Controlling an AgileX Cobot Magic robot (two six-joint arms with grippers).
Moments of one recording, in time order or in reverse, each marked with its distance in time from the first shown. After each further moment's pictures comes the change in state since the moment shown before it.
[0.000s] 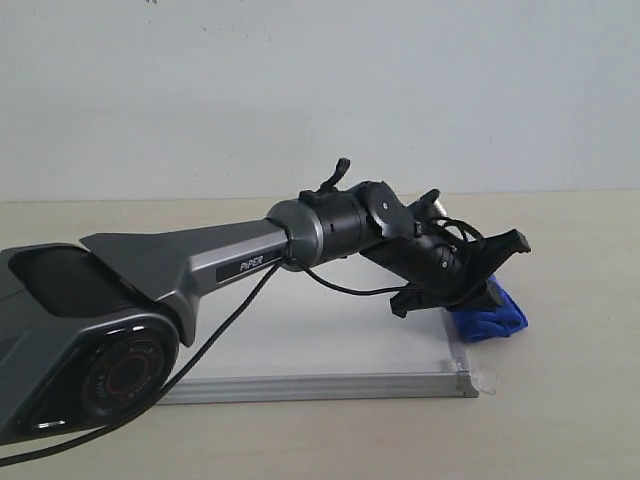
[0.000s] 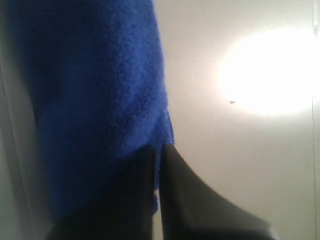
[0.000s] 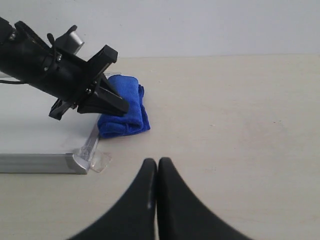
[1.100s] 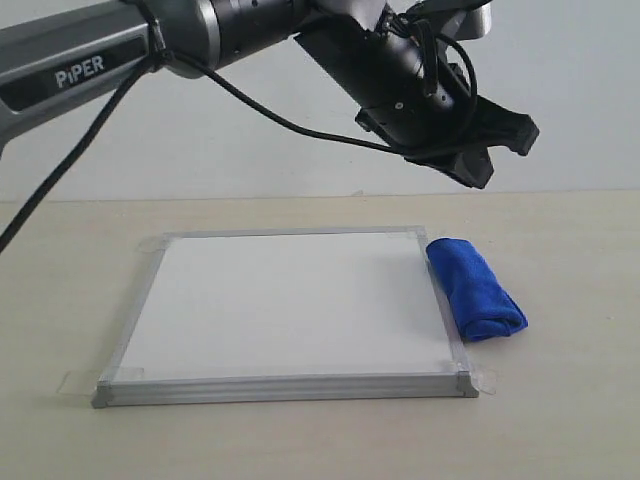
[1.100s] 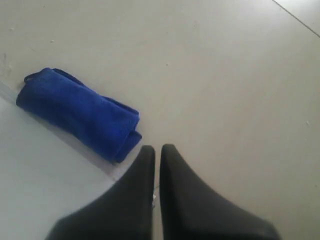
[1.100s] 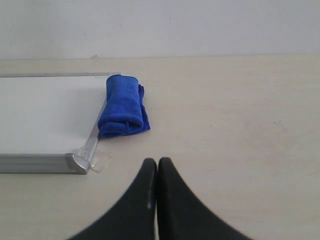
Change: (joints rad) left arm -0.004 -0.432 0.022 0.351 0.403 0.434; right arm 0.000 0.000 0.000 0.000 0.000 0.000
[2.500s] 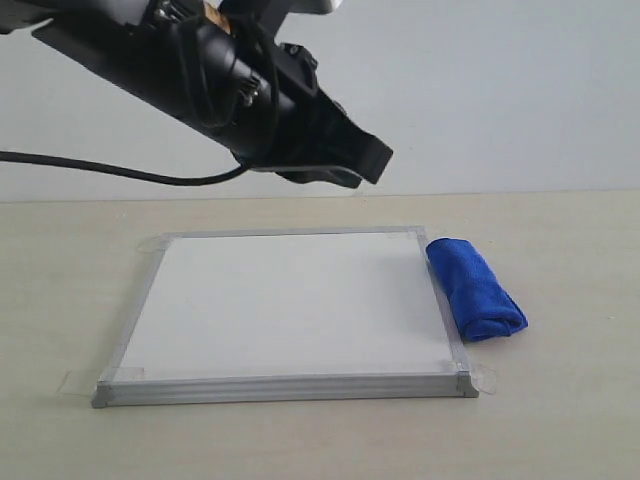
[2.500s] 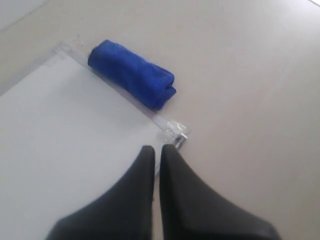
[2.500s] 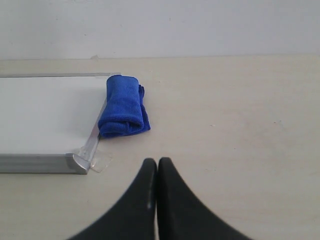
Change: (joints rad) left arm 0.019 -0.619 0.802 0.101 -0.327 0.049; right arm 0.000 0.000 0.000 0.000 0.000 0.000
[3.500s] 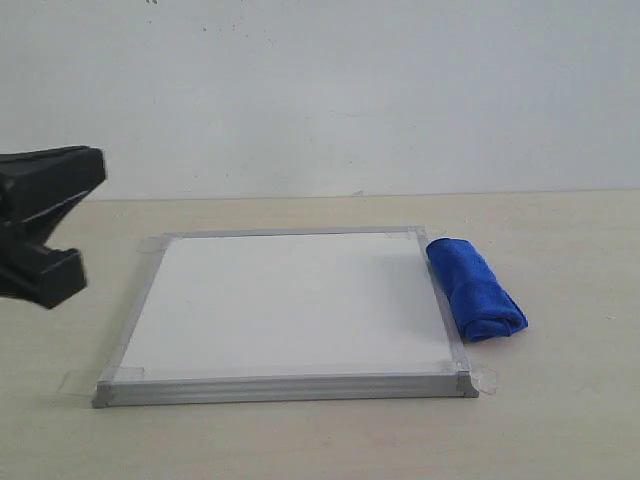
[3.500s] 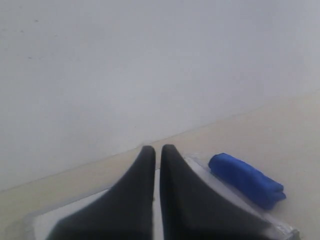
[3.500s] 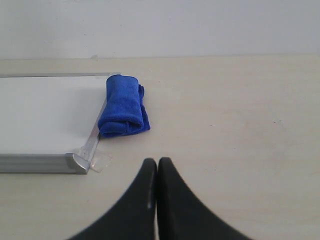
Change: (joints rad) left arm 0.102 -0.687 0.989 -0.022 -1.046 0.040; right arm 0.000 0.000 0.000 0.000 0.000 0.000
